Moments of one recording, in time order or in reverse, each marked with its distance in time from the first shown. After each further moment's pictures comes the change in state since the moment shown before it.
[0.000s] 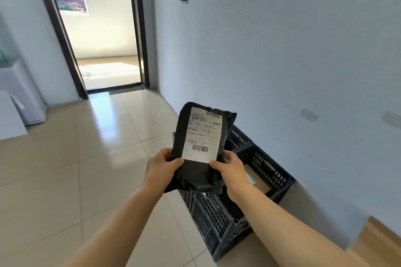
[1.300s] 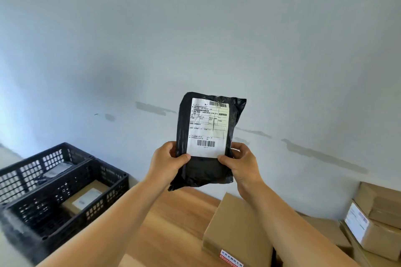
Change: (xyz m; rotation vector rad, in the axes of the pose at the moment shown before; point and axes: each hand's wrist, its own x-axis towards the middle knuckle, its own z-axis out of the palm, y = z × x) left_hand -0.466 0.119 0.561 0.073 -0.605 0.435; right_hand -0.377 -0.062 -0.687 0.116 0.616 -0.349
